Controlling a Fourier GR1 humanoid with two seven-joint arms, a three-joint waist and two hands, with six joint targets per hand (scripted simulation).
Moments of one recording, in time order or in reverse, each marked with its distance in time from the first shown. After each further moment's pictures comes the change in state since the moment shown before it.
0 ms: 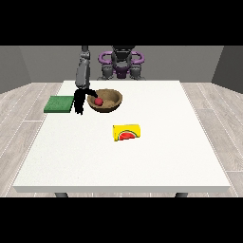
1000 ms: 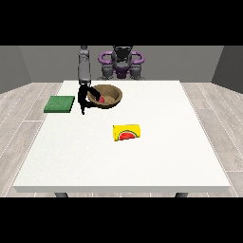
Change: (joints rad) left arm 0.014 0.043 0.025 0.119 0.023 -0.063 -0.004; right arm -0.009 -0.044 0.164 -0.052 0.250 -0.303 0.346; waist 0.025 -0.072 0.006
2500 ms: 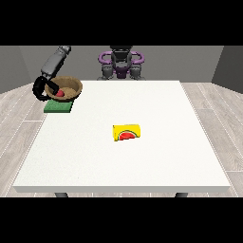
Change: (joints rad) left arm 0.131 0.136 0.077 0.059 0.004 -0.016 -0.129; right arm -0.138 -0.411 -0.158 0.159 -0.061 0.347 0.077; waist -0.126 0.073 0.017
